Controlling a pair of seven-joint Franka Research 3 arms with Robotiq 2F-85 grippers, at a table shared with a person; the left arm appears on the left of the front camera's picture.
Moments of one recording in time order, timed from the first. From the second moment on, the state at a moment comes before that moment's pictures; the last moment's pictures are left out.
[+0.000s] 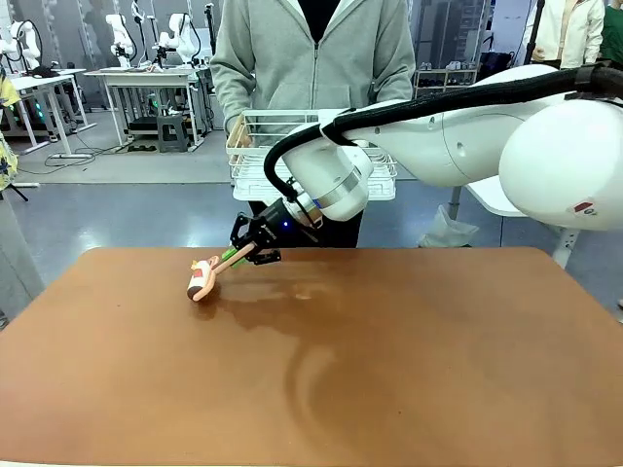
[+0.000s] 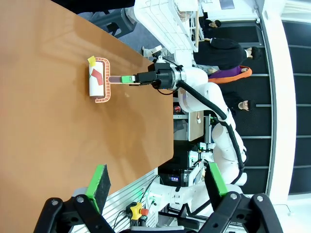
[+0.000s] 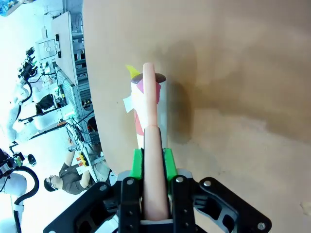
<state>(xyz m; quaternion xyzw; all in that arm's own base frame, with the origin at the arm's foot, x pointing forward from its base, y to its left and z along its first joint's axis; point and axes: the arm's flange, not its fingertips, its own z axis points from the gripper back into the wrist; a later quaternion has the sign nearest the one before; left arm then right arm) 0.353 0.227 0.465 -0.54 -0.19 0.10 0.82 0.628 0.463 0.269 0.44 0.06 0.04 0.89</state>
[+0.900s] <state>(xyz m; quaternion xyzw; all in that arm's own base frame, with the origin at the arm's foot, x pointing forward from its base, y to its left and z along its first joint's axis) 0.353 0.227 0.465 -0.54 -0.19 0.10 0.82 0.629 0.388 0.356 0.40 0.04 0.07 0.91</state>
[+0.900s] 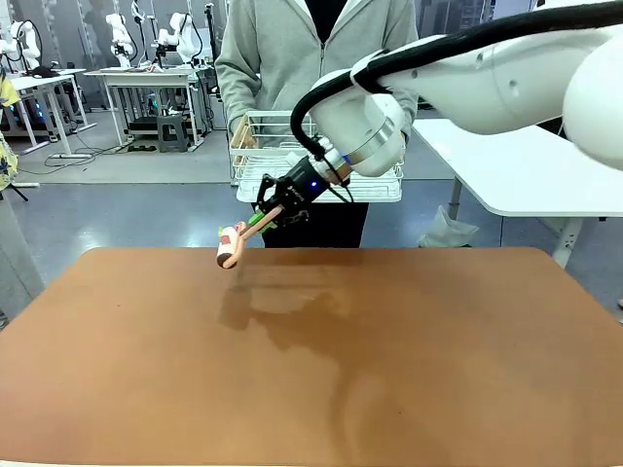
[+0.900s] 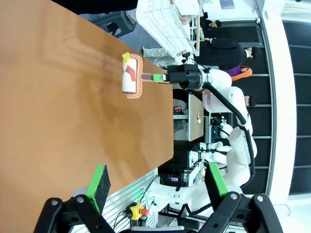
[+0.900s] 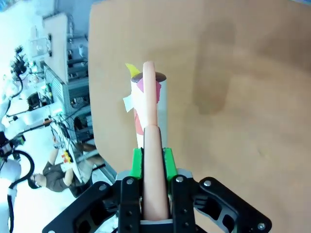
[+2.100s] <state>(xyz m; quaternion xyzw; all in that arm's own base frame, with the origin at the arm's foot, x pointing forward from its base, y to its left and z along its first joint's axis) 0.353 0.227 0.465 -0.54 -0.19 0.10 0.82 0.485 0.090 0.480 0.08 0.07 0.09 0.99</state>
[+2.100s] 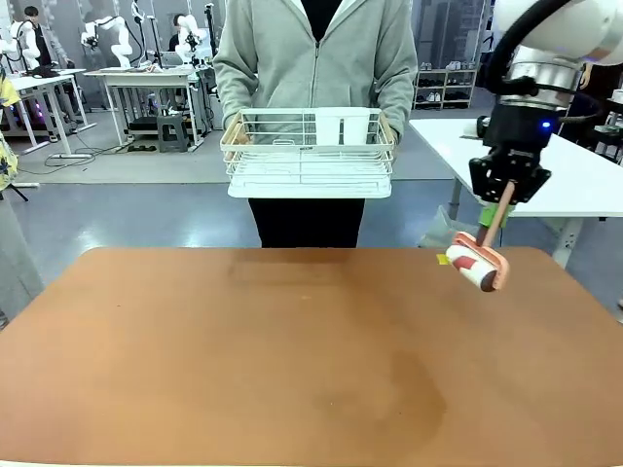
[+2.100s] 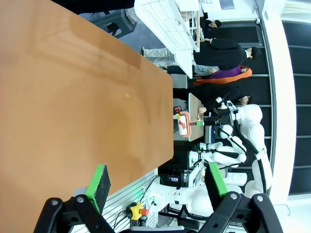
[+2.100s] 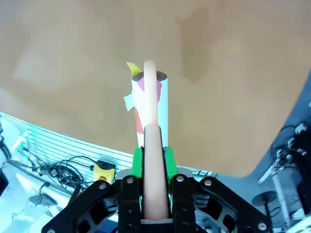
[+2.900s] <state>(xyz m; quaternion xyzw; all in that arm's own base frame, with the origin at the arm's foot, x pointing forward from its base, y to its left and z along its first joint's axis) 0.353 0.227 0.465 -0.54 -0.19 0.10 0.82 0.403 0.055 0.476 0.08 0.03 0.02 1.00</state>
